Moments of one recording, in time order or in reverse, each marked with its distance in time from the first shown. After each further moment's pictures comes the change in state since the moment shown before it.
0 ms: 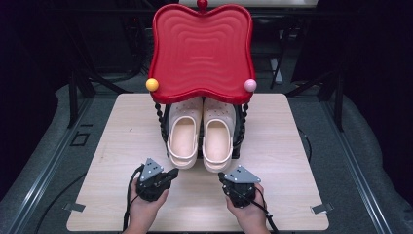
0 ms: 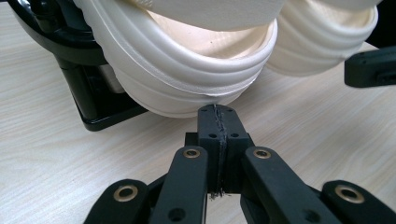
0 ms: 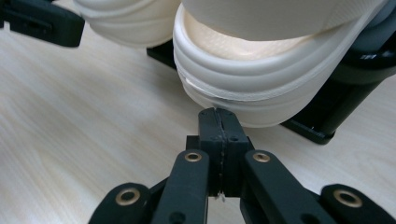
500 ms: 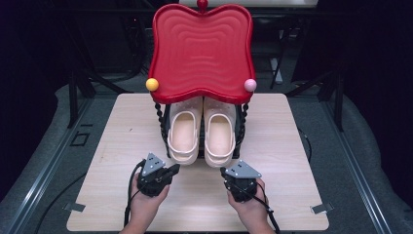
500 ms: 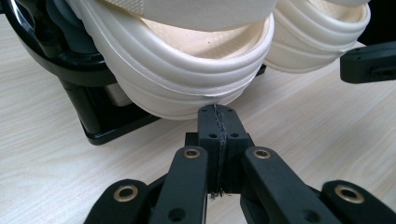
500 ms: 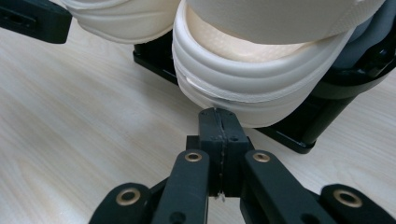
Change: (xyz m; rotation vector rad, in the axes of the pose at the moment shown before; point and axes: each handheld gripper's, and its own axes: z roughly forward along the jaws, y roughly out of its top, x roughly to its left) left arm 0.000 0.015 0.002 0.005 0.006 0.017; right arm -0.008 0.011 0.001 0.000 -0.031 -0.018
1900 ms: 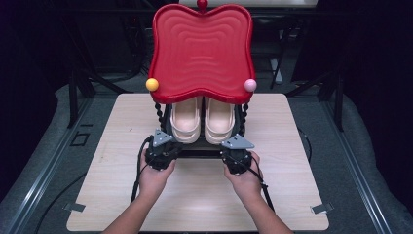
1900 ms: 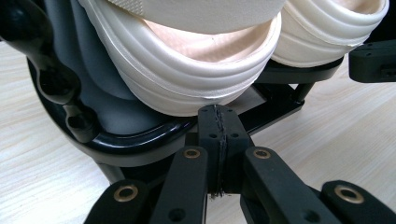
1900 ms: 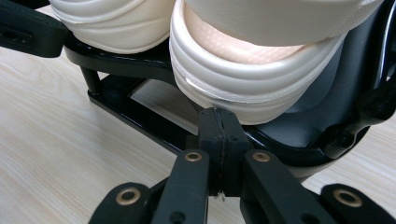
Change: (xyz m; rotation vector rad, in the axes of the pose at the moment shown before) left arm 0.022 0.049 0.040 0.022 0.069 -0.017; right arm -0.028 0.047 0.041 -0.012 -0.075 0.011
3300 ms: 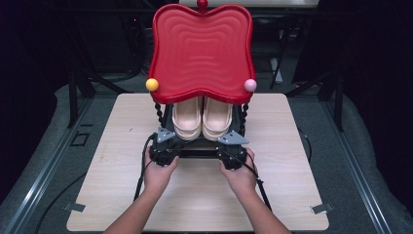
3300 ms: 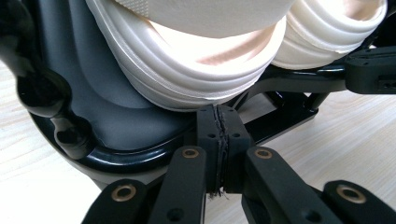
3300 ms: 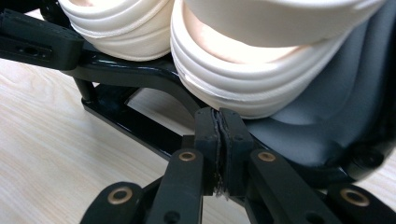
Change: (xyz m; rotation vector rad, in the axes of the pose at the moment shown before) left arm 0.005 0.000 0.016 -0.005 0.014 -0.027; right arm 0.002 0.003 0.019 0.004 -0.002 0.027
